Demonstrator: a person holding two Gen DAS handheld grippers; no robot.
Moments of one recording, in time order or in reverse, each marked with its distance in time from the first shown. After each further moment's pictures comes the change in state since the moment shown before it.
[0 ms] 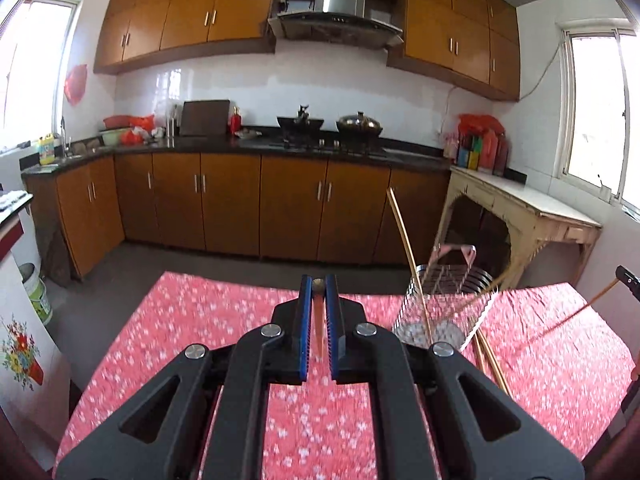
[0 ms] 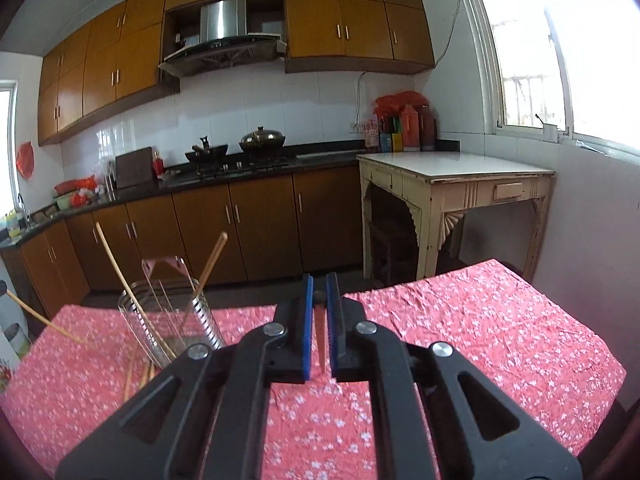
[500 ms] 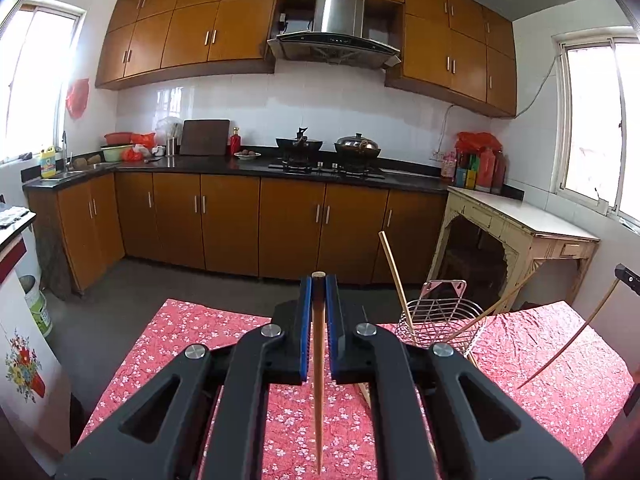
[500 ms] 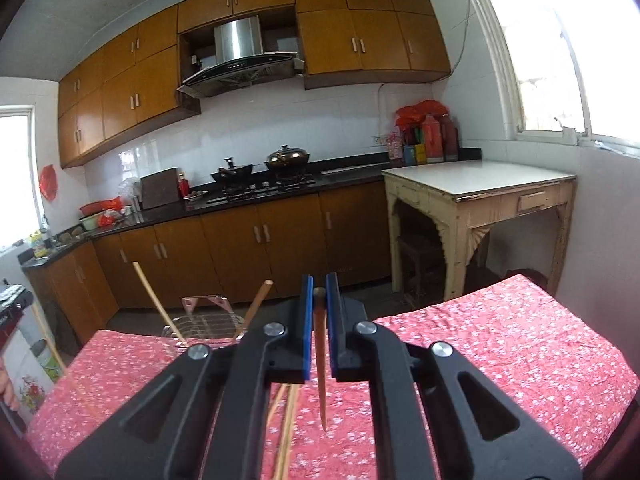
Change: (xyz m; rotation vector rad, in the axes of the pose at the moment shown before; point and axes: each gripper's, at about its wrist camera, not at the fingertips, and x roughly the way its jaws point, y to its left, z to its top) left arm -0.018 -0.006 0.017 0.002 -0.059 -0.009; right arm -0.021 0.012 0.035 0.028 -0.023 0.127
